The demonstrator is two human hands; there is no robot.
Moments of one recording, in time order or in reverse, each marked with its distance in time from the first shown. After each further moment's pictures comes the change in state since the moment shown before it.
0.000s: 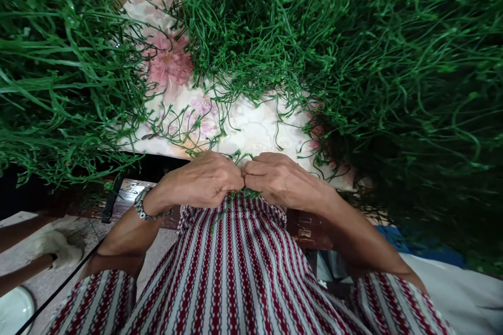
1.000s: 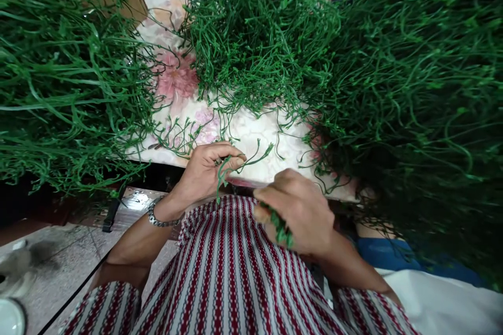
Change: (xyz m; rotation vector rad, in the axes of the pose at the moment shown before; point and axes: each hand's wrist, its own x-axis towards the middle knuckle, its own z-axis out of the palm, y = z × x) left_hand 0.010 0.003 0.012 -0.756 0.787 -0.427; right_hand 0.005 -0.039 -0.001 -0.146 0.778 0.181
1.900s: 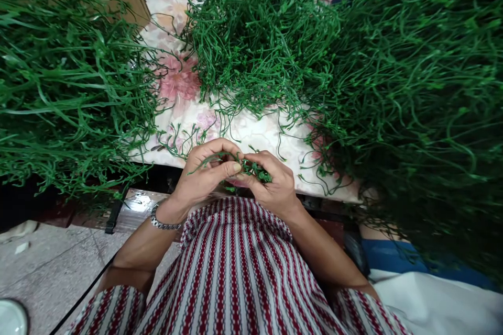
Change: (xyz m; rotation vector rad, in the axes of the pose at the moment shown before) left_hand -0.006 -0.004 -0.001 -0.316 0.069 -0.166; right_hand -0.014 0.018 0.047 0.307 0.019 0.408
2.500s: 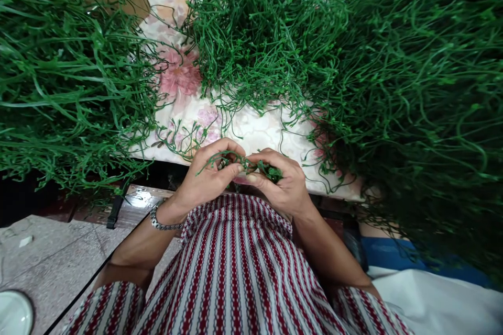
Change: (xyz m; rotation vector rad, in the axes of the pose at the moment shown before) left_hand -0.005 0.007 0.002 0.338 -0.021 0.050; right_hand 0.002 0.002 -0.017 0.140 -0.131 0.062
